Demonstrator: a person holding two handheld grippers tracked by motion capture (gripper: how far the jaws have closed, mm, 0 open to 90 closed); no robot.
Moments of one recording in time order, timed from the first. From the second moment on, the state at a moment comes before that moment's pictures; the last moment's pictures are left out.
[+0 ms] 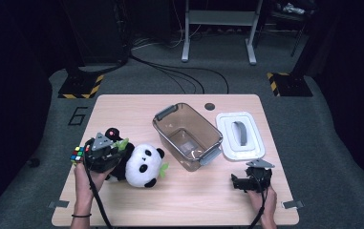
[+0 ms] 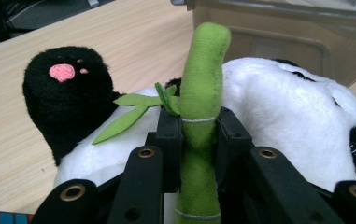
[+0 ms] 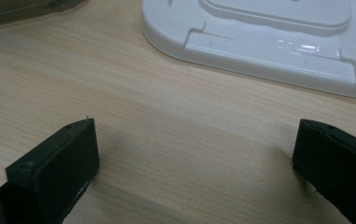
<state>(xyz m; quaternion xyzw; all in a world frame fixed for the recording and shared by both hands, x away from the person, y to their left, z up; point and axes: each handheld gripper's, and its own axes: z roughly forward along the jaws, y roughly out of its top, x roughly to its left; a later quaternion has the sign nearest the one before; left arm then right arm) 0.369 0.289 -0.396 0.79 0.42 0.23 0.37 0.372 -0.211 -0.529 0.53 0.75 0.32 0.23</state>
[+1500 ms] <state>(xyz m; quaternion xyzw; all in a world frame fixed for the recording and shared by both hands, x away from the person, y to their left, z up) 0.385 0.274 -0.305 0.80 0.34 0.24 0.43 0.372 -0.211 -0.529 0.53 0.75 0.32 0.23</state>
